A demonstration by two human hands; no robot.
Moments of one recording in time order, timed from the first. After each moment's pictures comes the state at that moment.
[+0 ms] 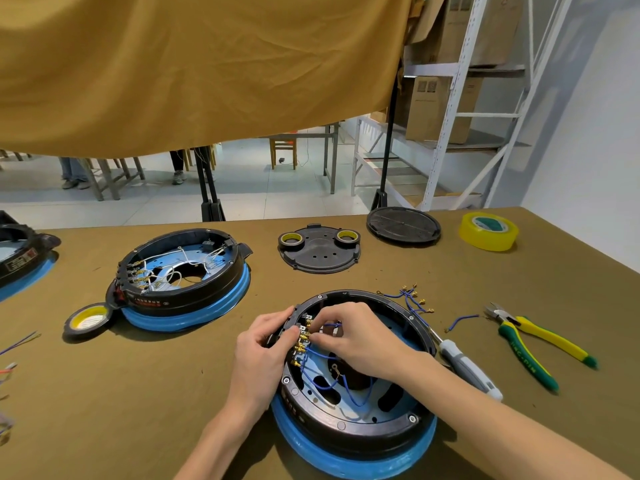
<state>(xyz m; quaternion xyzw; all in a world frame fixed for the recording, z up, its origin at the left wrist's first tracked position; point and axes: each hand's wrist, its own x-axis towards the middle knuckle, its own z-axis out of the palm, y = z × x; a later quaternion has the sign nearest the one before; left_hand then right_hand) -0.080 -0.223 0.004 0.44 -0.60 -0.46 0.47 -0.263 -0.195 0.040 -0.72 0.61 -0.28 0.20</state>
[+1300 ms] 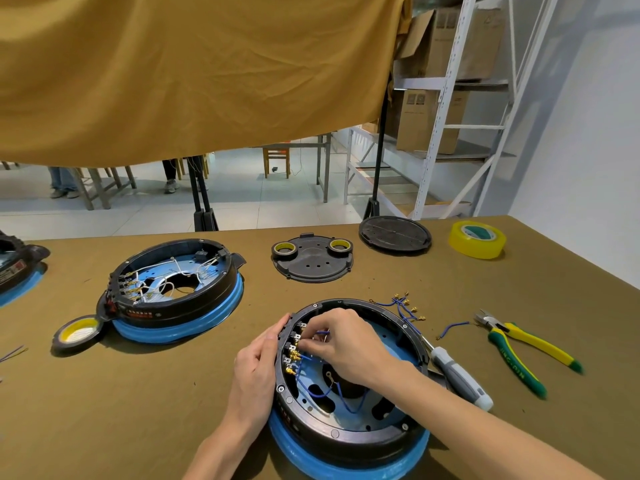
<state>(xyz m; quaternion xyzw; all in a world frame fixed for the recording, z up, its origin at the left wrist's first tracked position) -0.082 -0.213 0.003 0.43 -0.61 -0.49 0.44 -0.249 -0.196 0.044 -0.69 0.66 -0.26 0.16</state>
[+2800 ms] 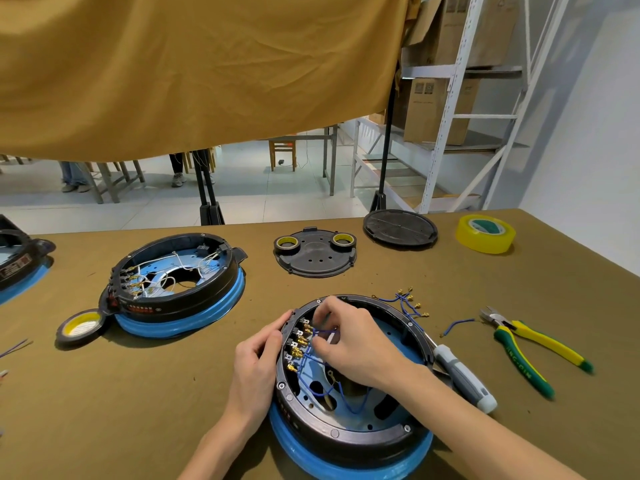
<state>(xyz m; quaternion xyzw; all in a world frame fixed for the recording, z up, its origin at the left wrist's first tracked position) -0.086 -0.220 -0.007 0.41 -0.59 -0.50 0.48 -0.266 -0.190 0.035 -0.67 0.63 -0.33 0.20</state>
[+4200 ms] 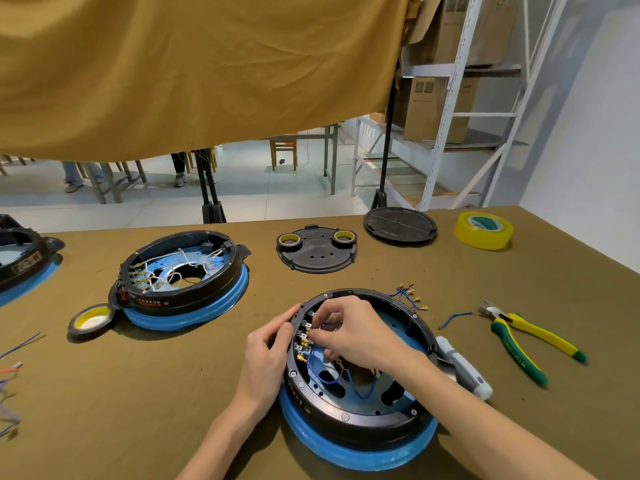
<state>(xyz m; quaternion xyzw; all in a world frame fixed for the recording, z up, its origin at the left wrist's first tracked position) -0.088 -0.221 -0.009 0.40 -0.62 -0.49 0.47 -0.263 -0.189 0.045 -0.62 0.63 -0.34 0.32</state>
